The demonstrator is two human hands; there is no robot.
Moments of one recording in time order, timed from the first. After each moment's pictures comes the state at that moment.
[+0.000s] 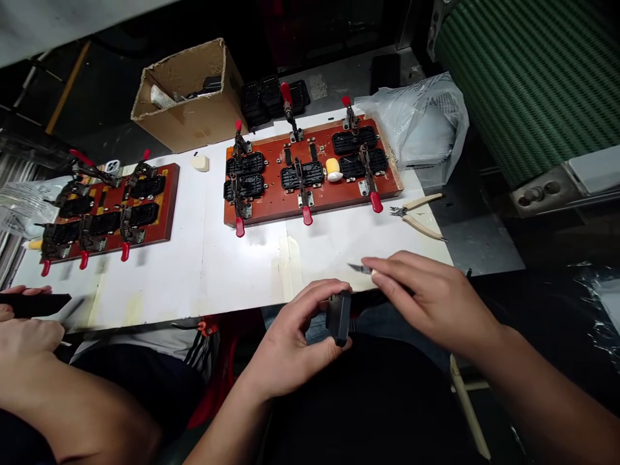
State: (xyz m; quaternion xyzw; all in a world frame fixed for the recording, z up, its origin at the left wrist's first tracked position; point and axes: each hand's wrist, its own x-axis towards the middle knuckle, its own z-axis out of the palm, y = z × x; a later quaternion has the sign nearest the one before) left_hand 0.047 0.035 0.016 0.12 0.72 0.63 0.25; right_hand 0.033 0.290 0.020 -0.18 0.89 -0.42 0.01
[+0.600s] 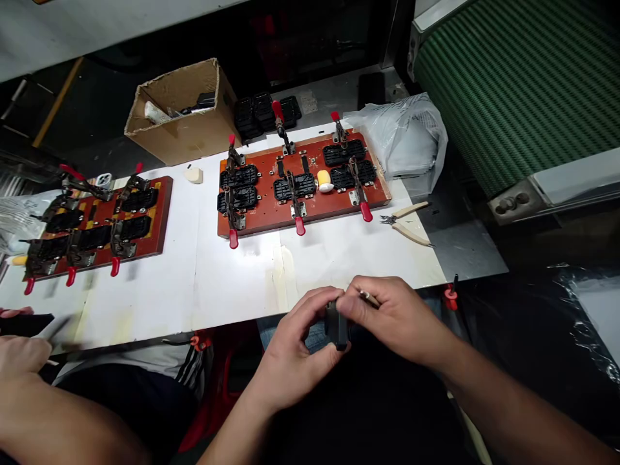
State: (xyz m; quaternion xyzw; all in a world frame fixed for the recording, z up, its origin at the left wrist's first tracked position) left_hand 0.050 0.044 0.010 0.13 0.74 0.63 0.21; right_hand 0.024 0.260 0.017 -0.05 0.77 -0.61 0.20
